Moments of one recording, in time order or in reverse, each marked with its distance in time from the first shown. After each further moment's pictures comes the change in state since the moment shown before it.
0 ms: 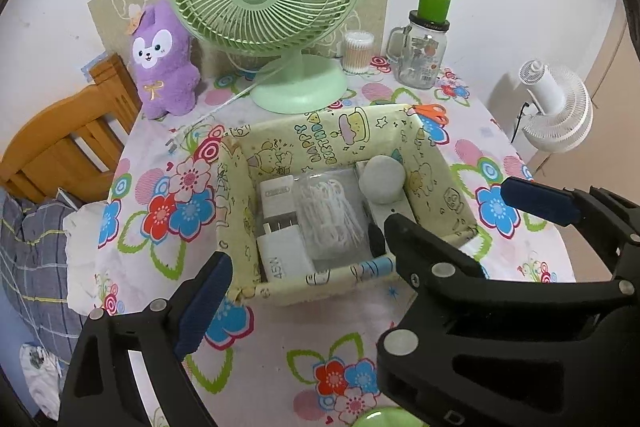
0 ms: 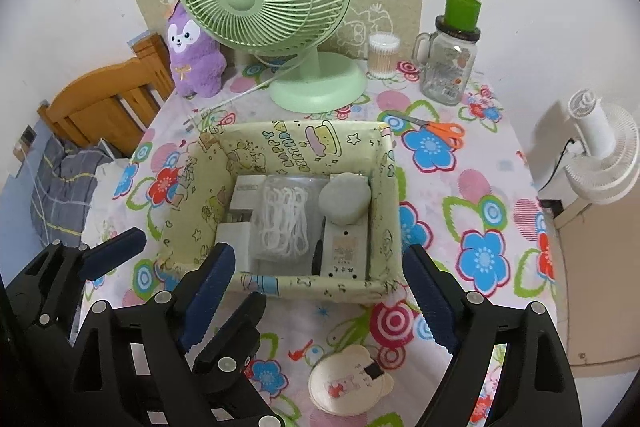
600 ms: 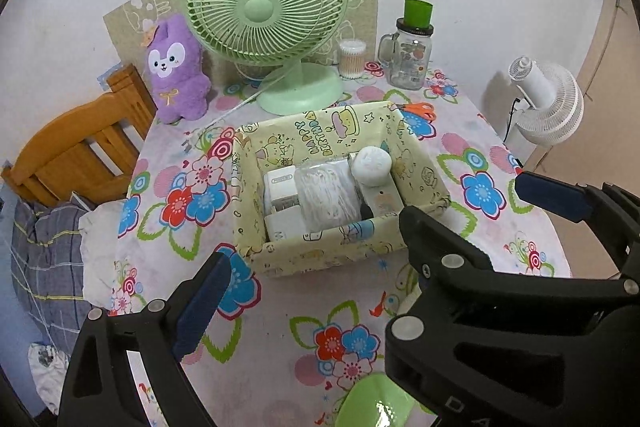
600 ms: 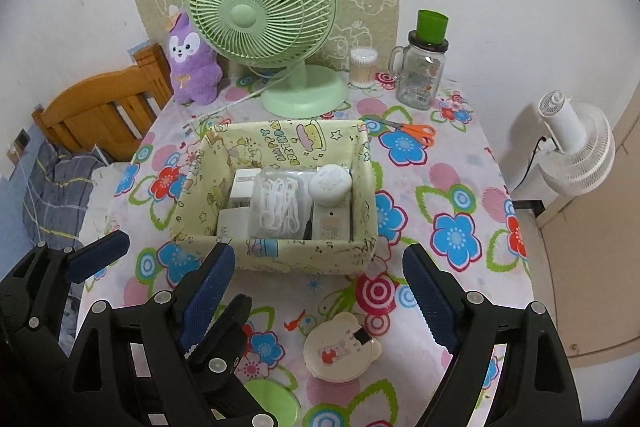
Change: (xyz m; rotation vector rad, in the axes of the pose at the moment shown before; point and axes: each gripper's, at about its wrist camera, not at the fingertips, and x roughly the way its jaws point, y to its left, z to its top) left arm -0.040 -0.011 -0.023 0.023 -0.029 0.028; right arm -0.047 0.005 -0.029 0.018 -0.056 -0.058
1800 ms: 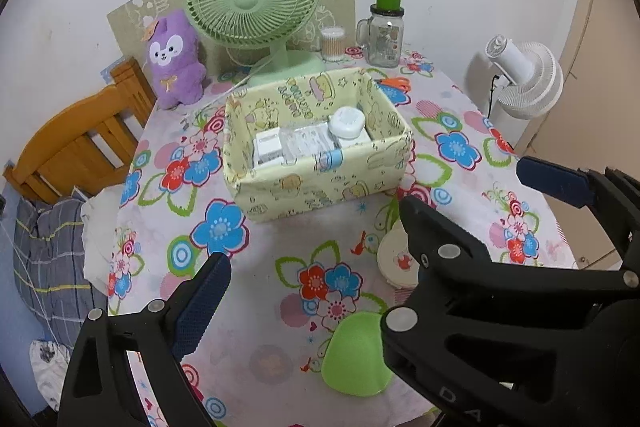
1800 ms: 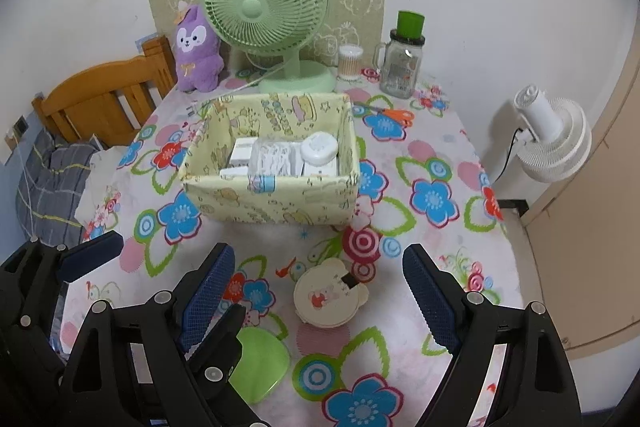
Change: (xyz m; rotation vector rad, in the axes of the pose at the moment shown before) left arm -0.028 -0.020 -0.065 0.038 0.001 -0.009; right arm -0.031 0.002 -0.069 -0.013 -0.030 -0.036
